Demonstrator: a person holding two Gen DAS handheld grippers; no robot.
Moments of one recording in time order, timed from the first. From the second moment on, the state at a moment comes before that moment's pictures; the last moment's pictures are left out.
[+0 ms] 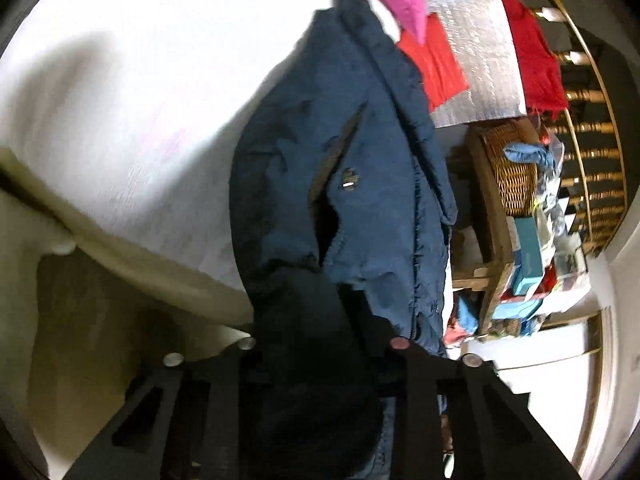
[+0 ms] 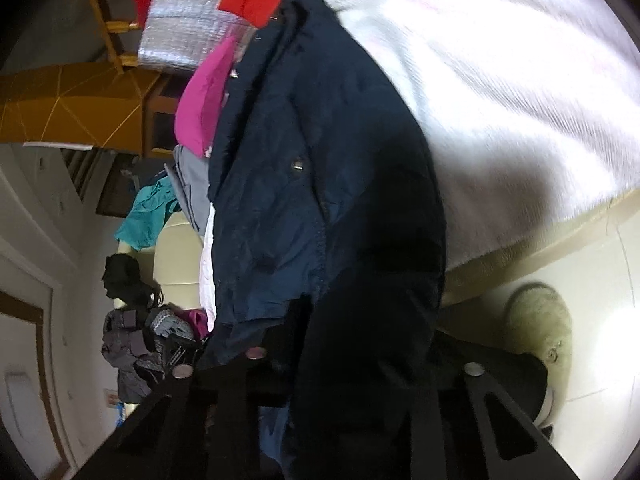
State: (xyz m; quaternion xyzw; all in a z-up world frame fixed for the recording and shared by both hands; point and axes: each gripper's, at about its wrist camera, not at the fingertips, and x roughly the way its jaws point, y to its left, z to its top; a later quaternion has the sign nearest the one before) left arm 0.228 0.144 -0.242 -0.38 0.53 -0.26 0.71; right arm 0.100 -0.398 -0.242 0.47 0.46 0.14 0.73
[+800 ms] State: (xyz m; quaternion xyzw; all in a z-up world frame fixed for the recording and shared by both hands) left arm 0.174 0.170 -0.100 -0.29 0.43 -0.32 0.79; right arm 0.038 -0.408 -0.094 0.37 0.33 0.19 0.85
